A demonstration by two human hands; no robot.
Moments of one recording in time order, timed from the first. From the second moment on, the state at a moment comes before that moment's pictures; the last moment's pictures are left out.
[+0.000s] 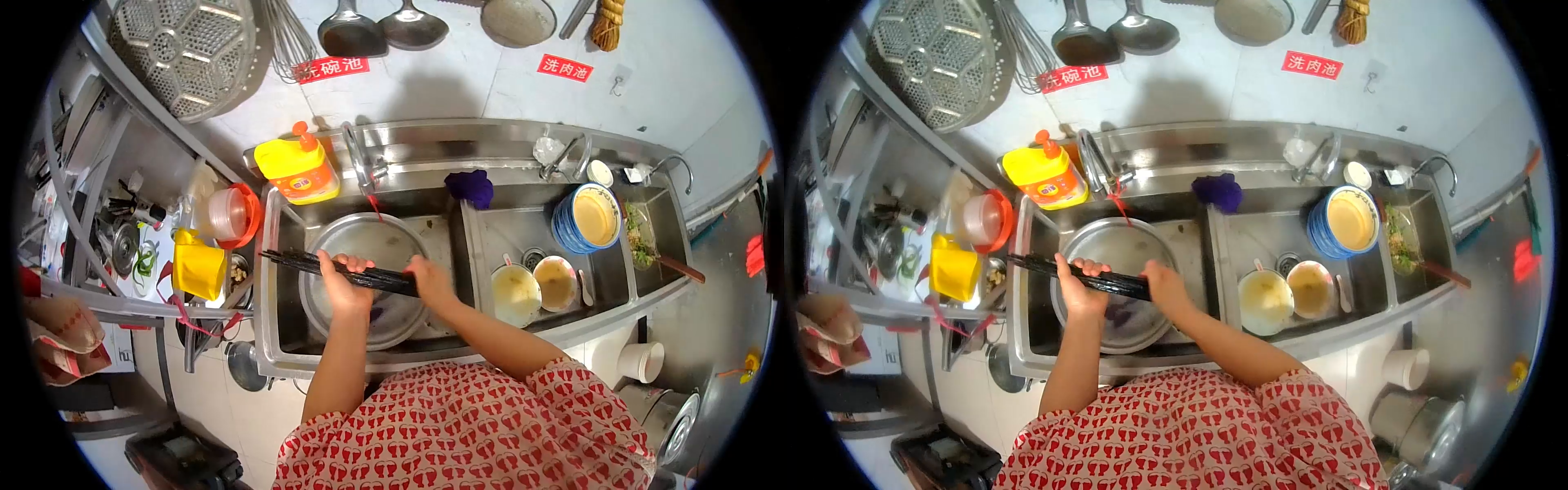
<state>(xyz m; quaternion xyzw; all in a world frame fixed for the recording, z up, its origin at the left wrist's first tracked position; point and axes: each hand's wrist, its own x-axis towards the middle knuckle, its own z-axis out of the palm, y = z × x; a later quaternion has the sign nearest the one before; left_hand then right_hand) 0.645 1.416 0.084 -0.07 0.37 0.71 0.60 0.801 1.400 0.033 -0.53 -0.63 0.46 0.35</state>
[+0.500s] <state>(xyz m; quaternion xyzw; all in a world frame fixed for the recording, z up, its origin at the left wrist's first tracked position) 0.640 1.432 0.065 0.11 0.46 0.63 0.61 0.788 1.390 0.071 -0.38 -0.39 0.82 0.14</state>
